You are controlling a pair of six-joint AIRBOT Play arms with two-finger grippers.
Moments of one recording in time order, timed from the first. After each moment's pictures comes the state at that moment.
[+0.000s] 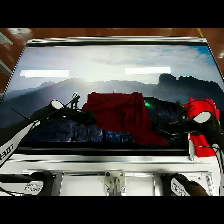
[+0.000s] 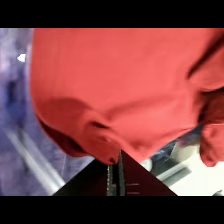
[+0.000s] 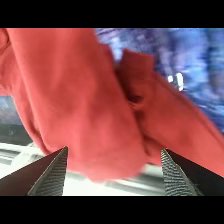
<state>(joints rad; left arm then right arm) -0.26 -1.54 0.89 0.58 -0.90 -1.34 -0.20 -1.09 0.62 -1.00 1.13 1.32</state>
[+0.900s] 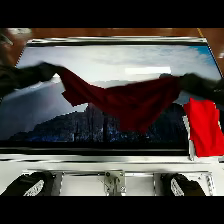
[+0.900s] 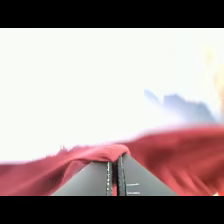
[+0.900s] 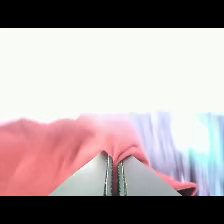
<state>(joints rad) -0.13 -0.87 1.23 0.82 -0.76 -1.35 -0.15 -0.79 1.16 -0.94 0.94 1.43</state>
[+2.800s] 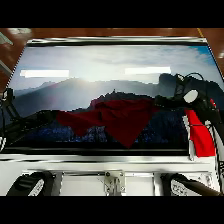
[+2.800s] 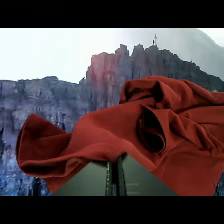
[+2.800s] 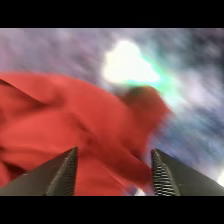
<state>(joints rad) -0.10 -0.52 0.59 1.13 -0.76 -1.69 -0.07 -1.30 0.97 -1.16 0.86 1.45</state>
